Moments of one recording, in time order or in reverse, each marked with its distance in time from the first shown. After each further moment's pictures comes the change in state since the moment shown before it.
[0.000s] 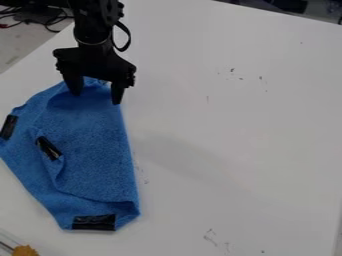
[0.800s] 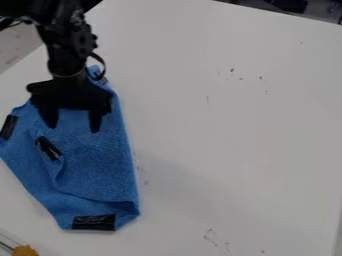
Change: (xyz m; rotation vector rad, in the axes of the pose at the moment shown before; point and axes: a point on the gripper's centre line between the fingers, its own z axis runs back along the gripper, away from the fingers) arm -0.048 0.030 -0.017 0.012 0.063 0.170
